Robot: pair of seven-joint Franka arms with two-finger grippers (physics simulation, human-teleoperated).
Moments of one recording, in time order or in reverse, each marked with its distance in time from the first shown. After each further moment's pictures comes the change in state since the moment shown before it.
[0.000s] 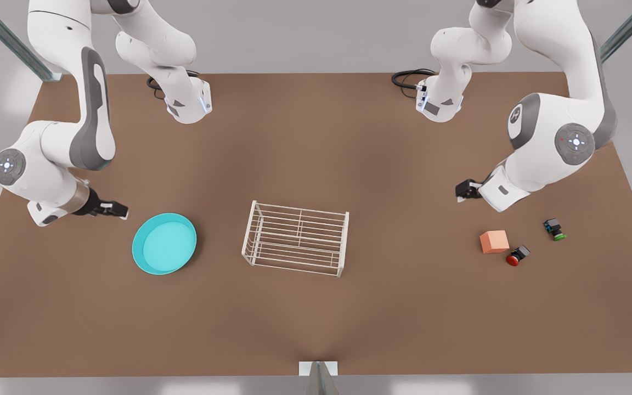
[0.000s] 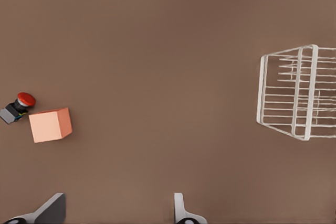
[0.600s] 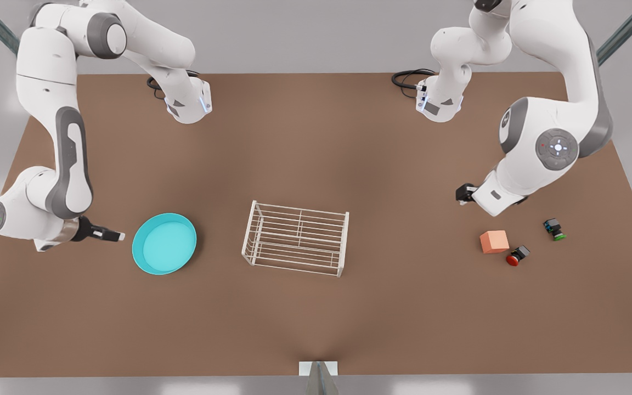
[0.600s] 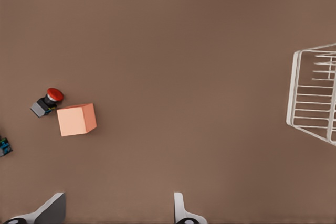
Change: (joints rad) left arm -0.023 0.028 -0.006 0.035 0.117 -0.048 -0.062; right arm -0.148 0.321 -0.011 0.112 0.191 0.022 -0.085
